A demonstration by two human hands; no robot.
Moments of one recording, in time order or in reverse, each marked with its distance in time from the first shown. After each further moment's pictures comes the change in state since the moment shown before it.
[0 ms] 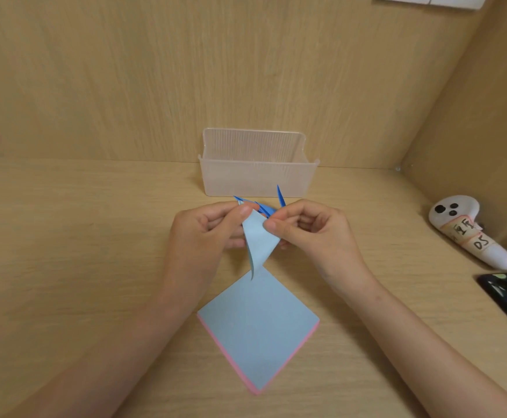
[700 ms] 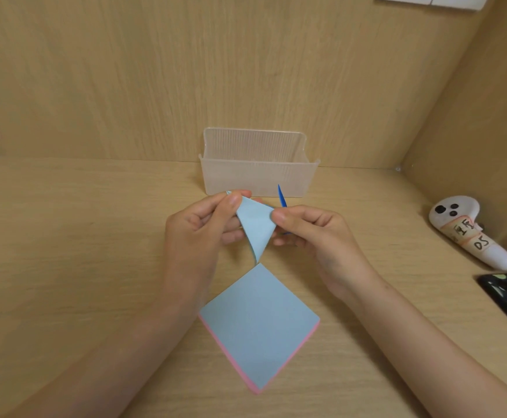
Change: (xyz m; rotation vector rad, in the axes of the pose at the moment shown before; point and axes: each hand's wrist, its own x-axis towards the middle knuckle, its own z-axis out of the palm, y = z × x) left_hand -0.001 -0.001 0.001 -0.160 0.113 -0.007; right_hand -0.001 -0.002 -0.003 0.172 -0.063 0.144
